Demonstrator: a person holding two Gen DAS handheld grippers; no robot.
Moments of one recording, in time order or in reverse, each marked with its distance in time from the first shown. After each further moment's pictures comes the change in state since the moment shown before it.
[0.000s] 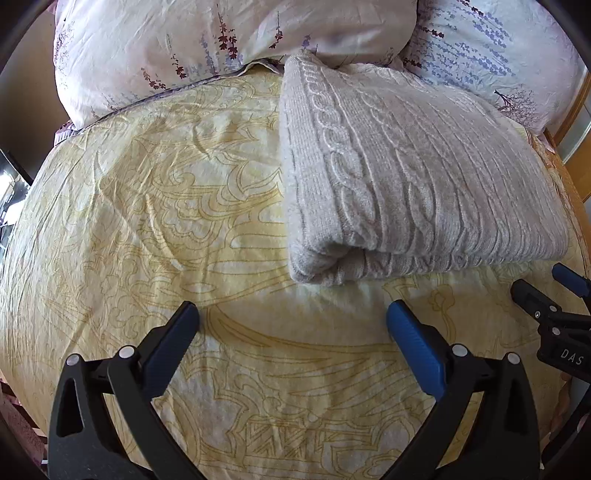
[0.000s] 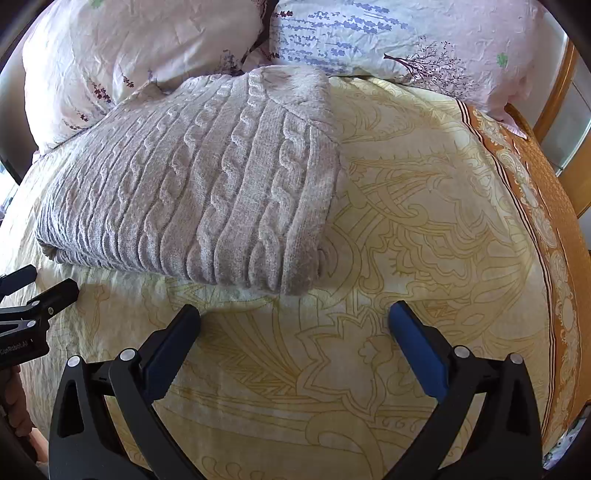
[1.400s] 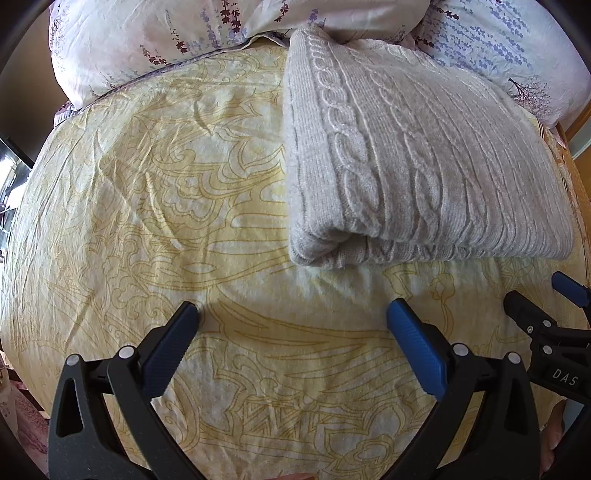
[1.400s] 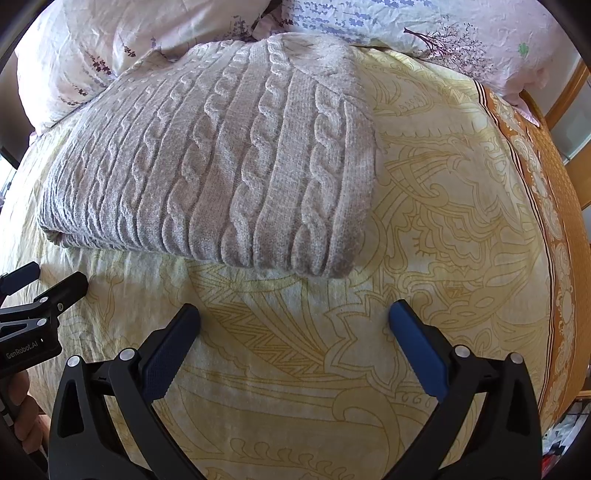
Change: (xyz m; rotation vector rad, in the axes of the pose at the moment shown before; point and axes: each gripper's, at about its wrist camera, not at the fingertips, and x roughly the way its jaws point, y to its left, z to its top) left arm 0.006 -0.002 0.009 -0.017 0.122 0.012; right arm 0.004 0.013 0.012 -0.032 0.158 0.008
